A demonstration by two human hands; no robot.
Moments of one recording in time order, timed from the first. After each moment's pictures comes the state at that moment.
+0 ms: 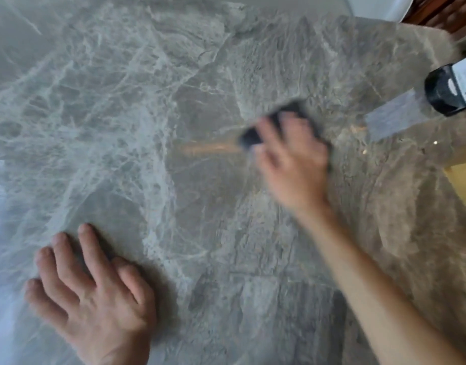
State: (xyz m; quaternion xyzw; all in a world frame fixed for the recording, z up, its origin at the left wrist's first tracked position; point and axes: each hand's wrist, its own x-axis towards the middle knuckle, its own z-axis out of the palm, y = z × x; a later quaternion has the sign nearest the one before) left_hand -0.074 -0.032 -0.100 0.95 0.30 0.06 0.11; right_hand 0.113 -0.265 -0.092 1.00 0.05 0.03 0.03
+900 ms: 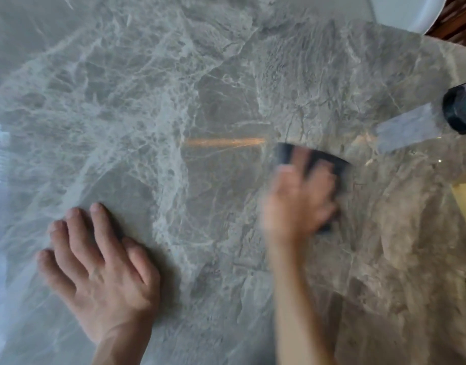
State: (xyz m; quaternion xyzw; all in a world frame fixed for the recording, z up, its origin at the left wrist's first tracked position) left_hand -0.068 -0.033 -0.097 0.94 0.32 0.00 0.14; right_hand 0.041 -0.199 -0.070 0.98 -0.14 0.00 -0.13
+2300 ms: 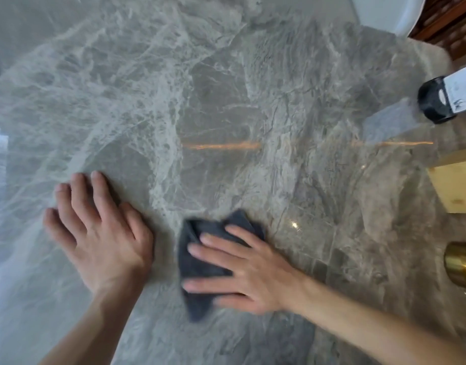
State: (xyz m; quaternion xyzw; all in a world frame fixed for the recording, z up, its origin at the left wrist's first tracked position) left_hand -0.072 -0.029 -0.087 0.93 0.32 0.01 0.18; right_hand -0.054 -0.259 -0.071 0.81 0.57 -0.14 -0.05
